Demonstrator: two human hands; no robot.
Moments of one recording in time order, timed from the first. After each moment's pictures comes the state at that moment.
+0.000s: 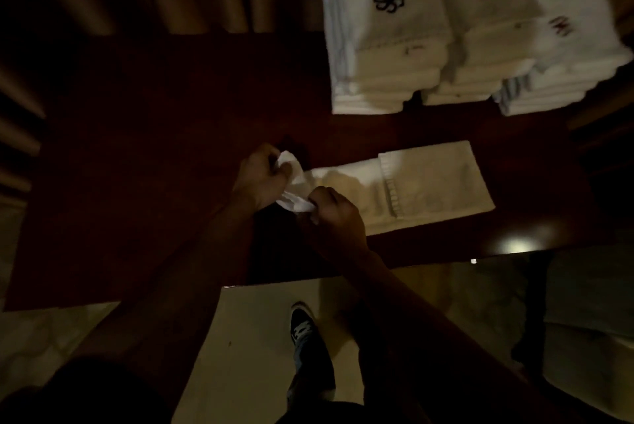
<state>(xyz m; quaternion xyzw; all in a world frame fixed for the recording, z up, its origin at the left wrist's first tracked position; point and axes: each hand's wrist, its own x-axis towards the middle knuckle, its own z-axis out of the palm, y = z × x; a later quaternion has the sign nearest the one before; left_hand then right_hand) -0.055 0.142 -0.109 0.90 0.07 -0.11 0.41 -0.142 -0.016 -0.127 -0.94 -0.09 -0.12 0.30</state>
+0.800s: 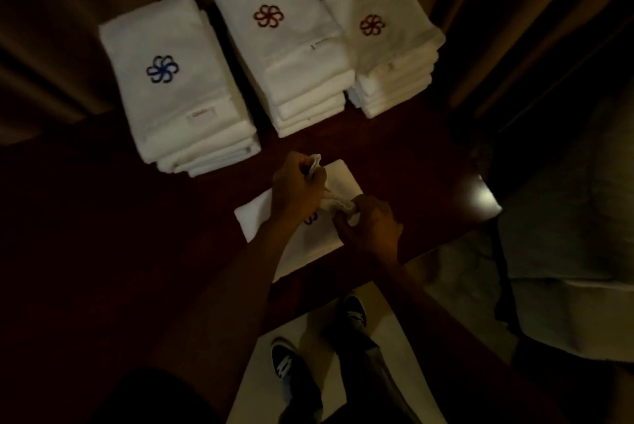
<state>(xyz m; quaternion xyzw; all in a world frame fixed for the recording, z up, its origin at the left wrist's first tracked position) -0.014 -0.186 -0.109 0.86 -0.05 -0.10 0.50 -0.133 -0.296 -0.118 -0.92 0.23 -0.06 0.32</state>
